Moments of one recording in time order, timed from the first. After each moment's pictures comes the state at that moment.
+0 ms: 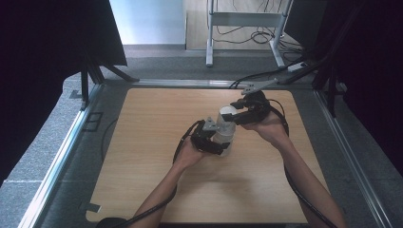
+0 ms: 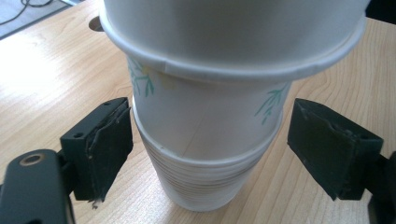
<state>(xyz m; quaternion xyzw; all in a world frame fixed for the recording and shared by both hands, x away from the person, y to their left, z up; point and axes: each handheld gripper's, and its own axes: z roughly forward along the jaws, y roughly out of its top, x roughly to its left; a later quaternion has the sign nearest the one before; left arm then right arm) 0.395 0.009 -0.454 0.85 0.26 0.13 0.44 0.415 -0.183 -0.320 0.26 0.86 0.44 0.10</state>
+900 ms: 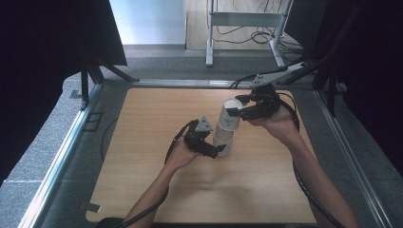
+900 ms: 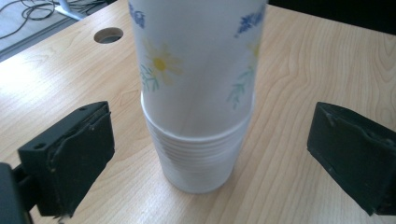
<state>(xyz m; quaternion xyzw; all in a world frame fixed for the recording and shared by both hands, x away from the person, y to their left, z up) 0.377 0.029 -0.436 0.85 0.25 0.13 0.45 0.395 -0.192 -0.277 0.24 0.85 0.45 0.11</state>
